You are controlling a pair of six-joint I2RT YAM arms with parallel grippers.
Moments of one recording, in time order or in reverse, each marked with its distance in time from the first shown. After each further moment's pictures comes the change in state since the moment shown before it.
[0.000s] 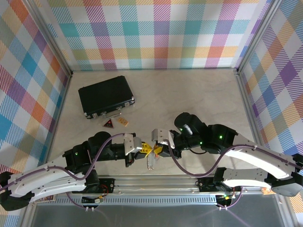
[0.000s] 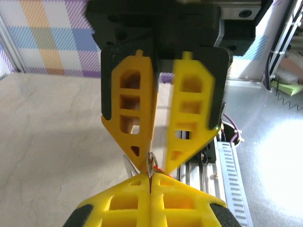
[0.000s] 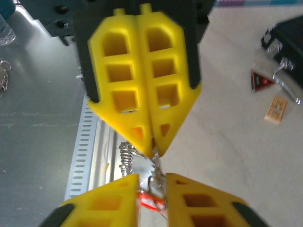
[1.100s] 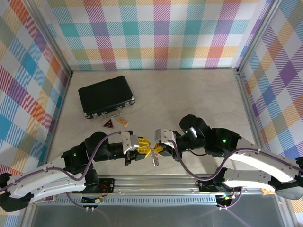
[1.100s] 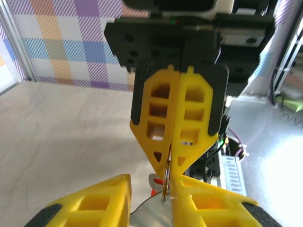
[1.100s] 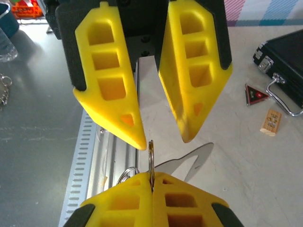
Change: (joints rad) left arm 0.001 -0.006 -0.006 0.021 -0.034 -0.024; right arm -0.005 -0.053 -0.076 0.091 0.002 0.018
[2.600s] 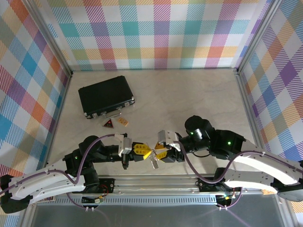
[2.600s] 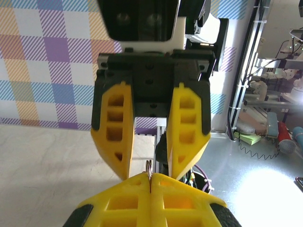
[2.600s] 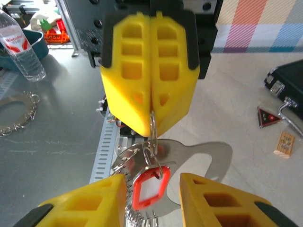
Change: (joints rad) left arm 0.000 -0.071 -0.115 0.277 0.153 -0.101; right arm 0.000 -0.097 -0.040 0.070 -0.087 0.044
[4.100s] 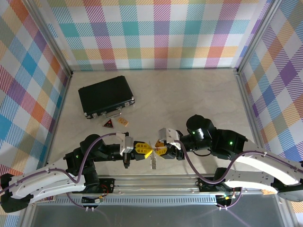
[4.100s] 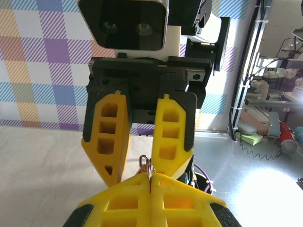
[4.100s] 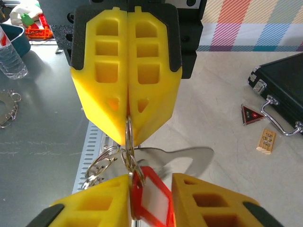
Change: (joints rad) left arm 0.000 0.032 0.028 -0.002 0.000 0.010; right arm 0.000 0.029 0.019 -0.006 0.063 -0.019
